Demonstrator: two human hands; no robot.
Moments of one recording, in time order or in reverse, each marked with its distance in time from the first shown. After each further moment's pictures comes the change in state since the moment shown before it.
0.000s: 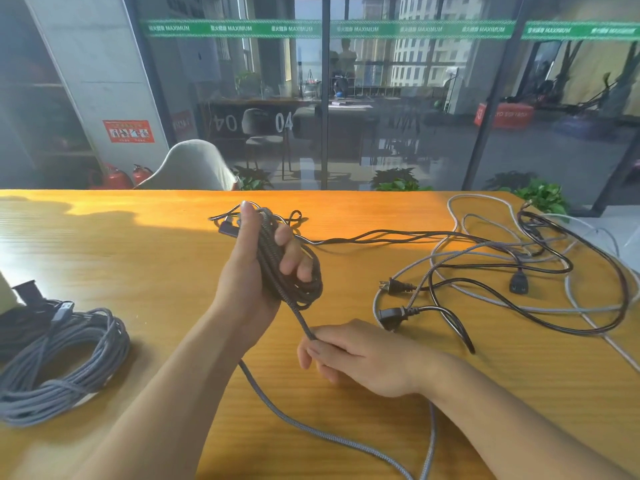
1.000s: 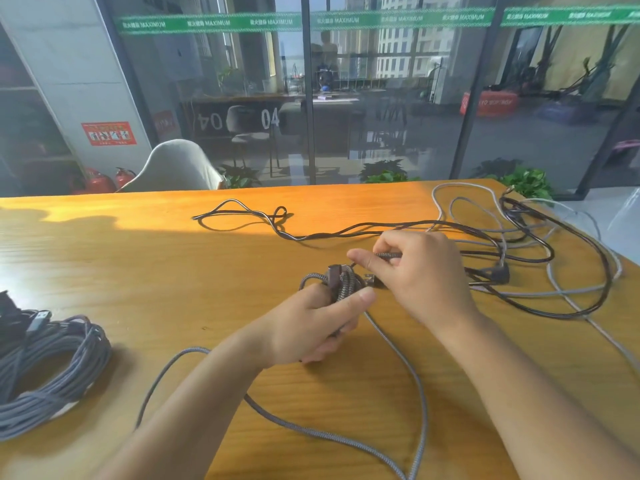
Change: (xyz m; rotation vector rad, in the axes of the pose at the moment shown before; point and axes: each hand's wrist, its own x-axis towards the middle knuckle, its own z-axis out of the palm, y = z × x) left_hand -0.011 -0.038 0.029 0.897 -0.486 -0.279; right_hand -0.020 0.024 -0.056 -0.439 1.087 0.076
